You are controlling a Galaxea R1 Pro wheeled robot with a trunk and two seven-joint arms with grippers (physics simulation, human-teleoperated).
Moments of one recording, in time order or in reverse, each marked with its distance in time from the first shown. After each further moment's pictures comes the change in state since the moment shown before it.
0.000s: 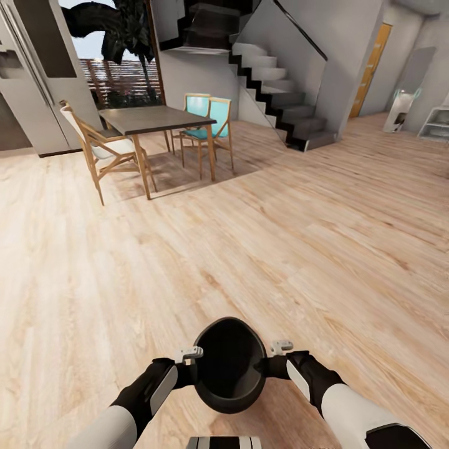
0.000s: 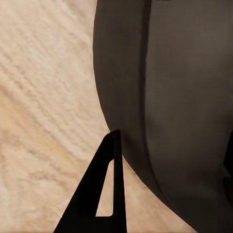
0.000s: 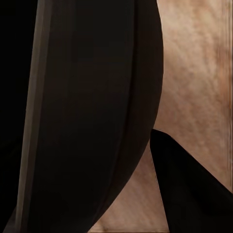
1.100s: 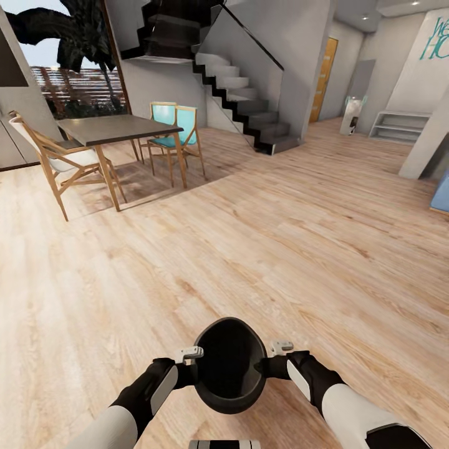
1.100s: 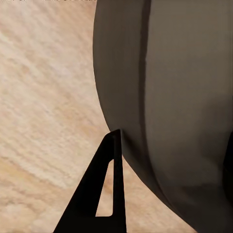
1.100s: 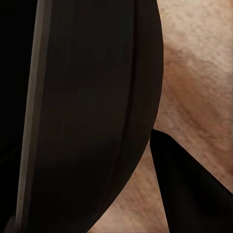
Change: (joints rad) left arm 0.000 -0.003 0.007 0.001 -0.009 0.004 -0.001; right arm 0.000 -0.002 0.002 0.000 -0.004 0.004 0.001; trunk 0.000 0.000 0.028
